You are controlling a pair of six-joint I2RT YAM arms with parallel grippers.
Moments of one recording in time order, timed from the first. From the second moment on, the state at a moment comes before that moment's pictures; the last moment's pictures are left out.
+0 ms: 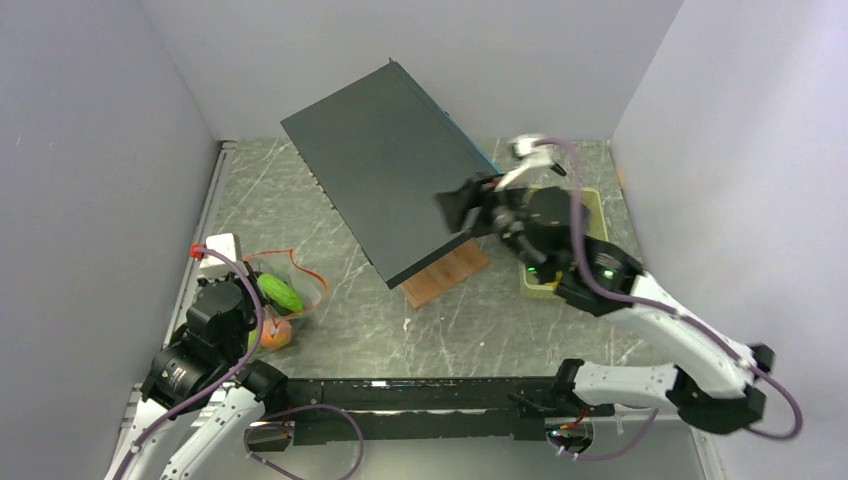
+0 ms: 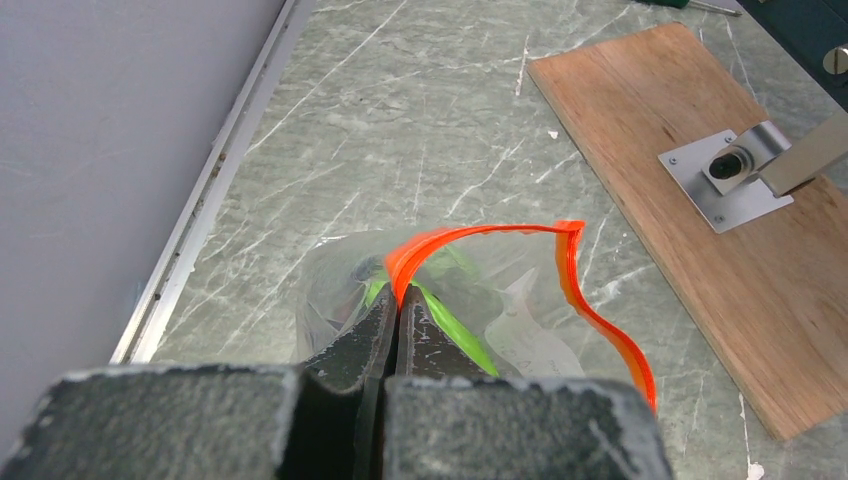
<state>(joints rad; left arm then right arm) -0.51 0.33 0.76 -0.75 -0.67 -0.26 1.09 1.13 1.42 -0.39 0.42 0.43</state>
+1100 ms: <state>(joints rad) -0.51 0.33 0.76 -0.75 -0.65 -0.26 -0.16 1.27 0.99 -0.82 0.34 0.94</state>
